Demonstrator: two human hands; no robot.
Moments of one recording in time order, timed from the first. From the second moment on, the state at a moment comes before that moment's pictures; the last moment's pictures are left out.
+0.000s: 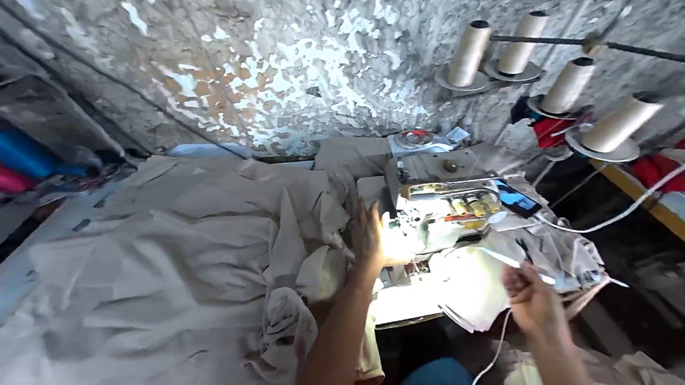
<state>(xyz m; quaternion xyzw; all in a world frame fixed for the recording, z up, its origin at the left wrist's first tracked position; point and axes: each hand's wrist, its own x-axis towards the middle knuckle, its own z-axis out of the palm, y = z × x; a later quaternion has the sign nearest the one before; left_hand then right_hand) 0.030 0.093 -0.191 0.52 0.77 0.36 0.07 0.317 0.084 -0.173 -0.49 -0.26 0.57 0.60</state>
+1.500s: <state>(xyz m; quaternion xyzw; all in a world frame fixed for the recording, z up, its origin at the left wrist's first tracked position) 0.027 0.098 -0.179 0.51 0.77 0.34 0.16 0.184 0.097 -0.164 -0.44 -0.86 -0.11 0.24</state>
